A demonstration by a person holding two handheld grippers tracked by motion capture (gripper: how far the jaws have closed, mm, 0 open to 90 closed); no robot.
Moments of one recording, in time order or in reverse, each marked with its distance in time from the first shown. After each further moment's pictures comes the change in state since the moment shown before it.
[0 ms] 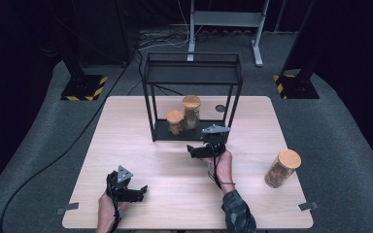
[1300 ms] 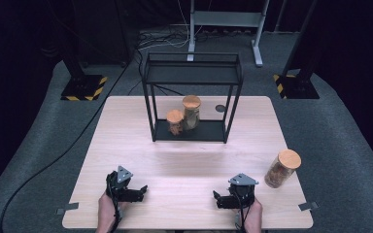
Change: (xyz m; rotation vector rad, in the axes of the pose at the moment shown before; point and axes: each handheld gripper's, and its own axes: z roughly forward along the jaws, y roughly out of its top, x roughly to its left) left arm -0.001 0.000 0.000 -0.002 0.011 -0.002; right arm 0.005 -0.136 -0.091 0.076 -0.134 -0.033
